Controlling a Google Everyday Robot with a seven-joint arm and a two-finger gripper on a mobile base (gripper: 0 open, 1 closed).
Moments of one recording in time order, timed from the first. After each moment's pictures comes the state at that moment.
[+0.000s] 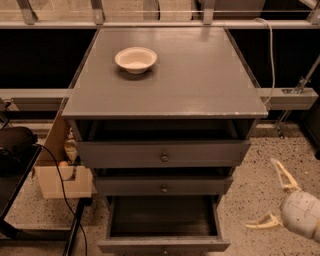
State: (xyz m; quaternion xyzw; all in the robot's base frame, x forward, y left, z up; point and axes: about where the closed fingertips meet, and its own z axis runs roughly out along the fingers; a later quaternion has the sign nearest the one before) arm 0.424 -0.255 0.708 -0.47 0.66 0.05 0.58
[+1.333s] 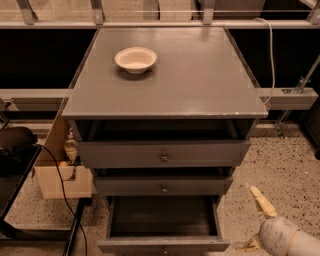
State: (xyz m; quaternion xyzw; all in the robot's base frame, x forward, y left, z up) arm 0.400 -0.235 0.602 -0.63 0.55 -0.08 0.55
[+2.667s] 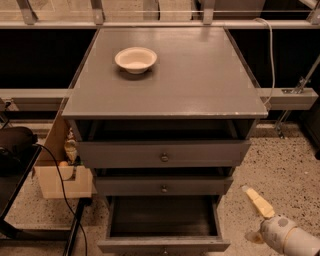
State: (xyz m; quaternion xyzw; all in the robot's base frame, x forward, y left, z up) arm 0.430 -0.274 0.546 -0.73 0.44 -0.21 0.49
